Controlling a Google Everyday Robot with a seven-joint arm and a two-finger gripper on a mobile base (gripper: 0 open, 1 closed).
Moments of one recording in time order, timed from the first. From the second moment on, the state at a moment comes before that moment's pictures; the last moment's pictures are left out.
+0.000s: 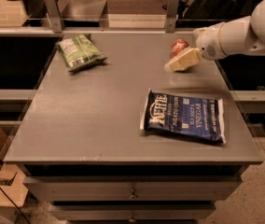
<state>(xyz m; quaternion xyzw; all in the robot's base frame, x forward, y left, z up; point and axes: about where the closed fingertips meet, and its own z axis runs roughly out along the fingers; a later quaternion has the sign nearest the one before) 0.695 -0.158 0.905 -0.44 0.76 0.13 0.47</state>
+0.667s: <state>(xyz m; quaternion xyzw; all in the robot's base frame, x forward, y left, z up) 0.741 -0.166 0.870 -0.38 0.78 0.15 0.47</state>
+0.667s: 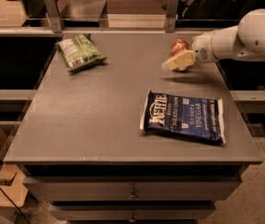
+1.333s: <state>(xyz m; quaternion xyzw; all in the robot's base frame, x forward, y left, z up) 0.751 -0.168 0.851 -0.36 0.80 0.16 0.45</state>
